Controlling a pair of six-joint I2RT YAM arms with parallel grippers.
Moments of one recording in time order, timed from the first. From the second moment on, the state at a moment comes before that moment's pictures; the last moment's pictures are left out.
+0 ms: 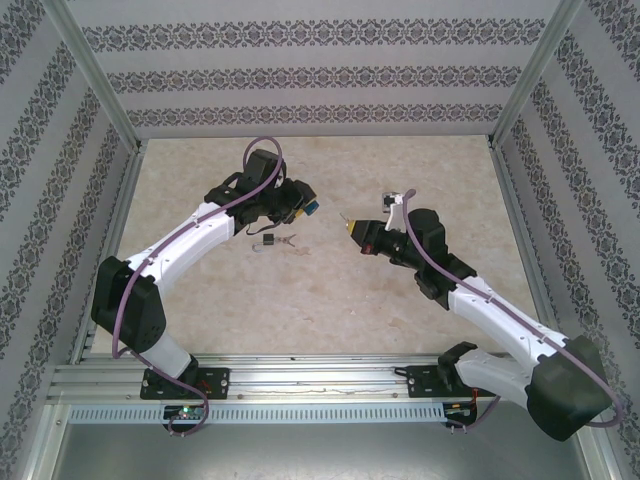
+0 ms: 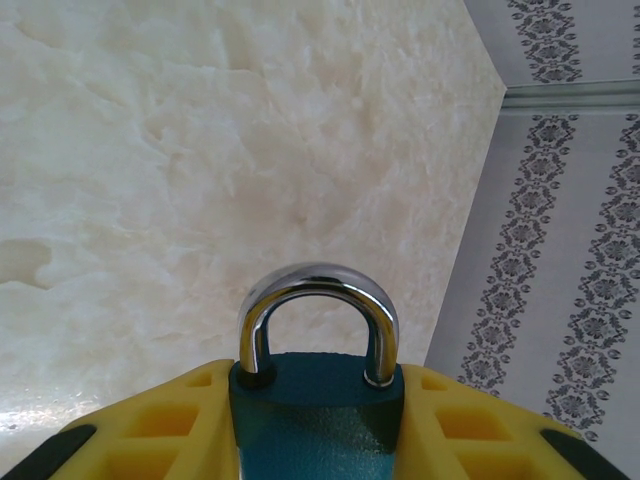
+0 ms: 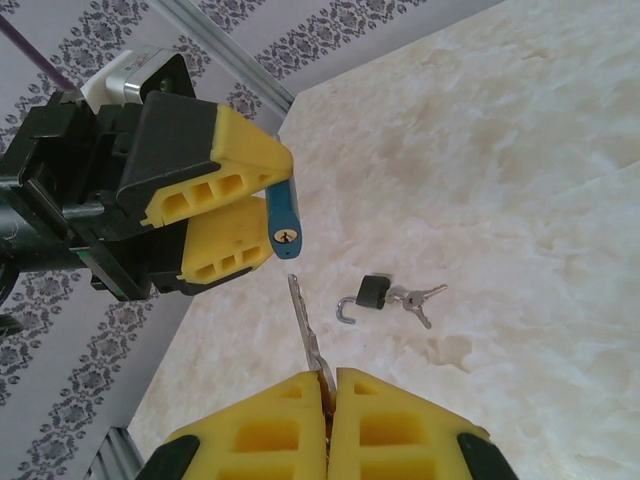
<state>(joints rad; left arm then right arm) -0.49 1.60 1.35 -0.47 0.27 -1.20 0.51 1.07 0.64 0.13 -0.35 0.70</state>
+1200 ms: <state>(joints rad) -0.49 1.56 1.32 -0.41 0.26 -1.25 0.71 1.30 0.76 0.24 -0.06 0.70</state>
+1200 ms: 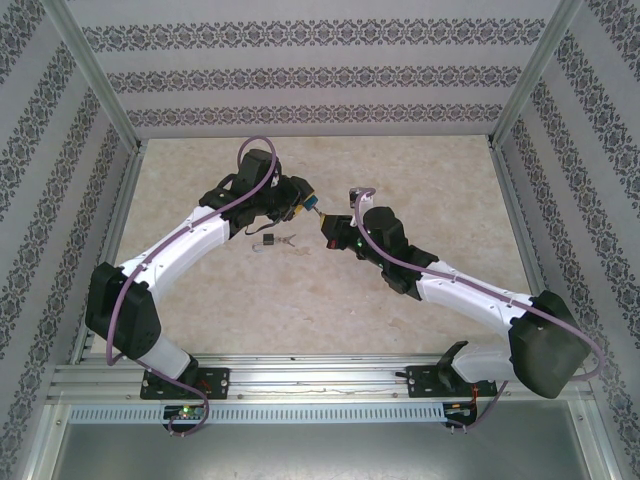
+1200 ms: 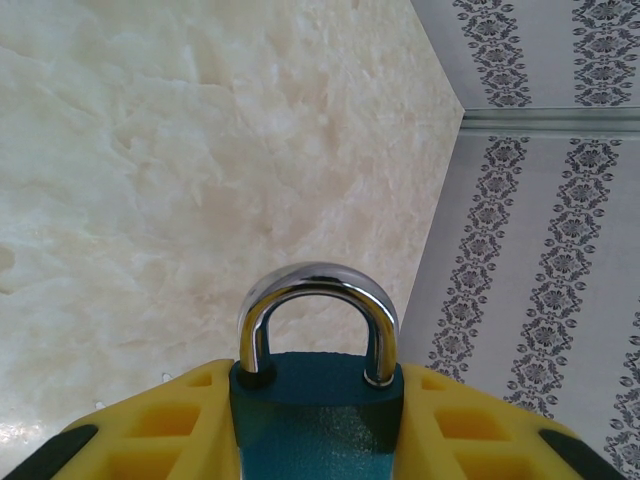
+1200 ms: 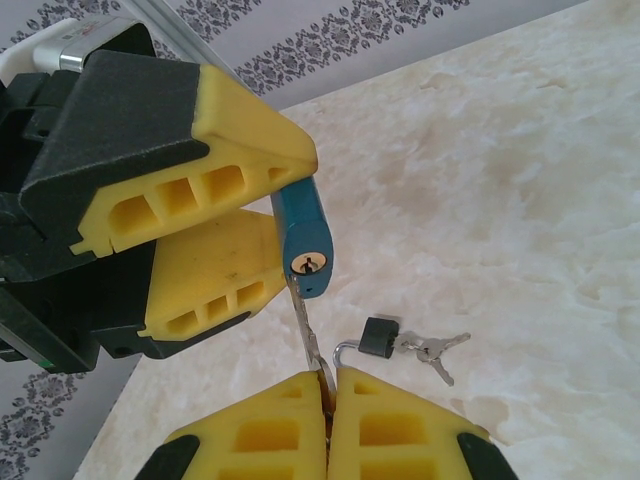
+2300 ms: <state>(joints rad) -0.49 1.55 1.31 -0.39 0.26 -1.27 0.71 1.32 0.76 0.26 -0.05 0.71</state>
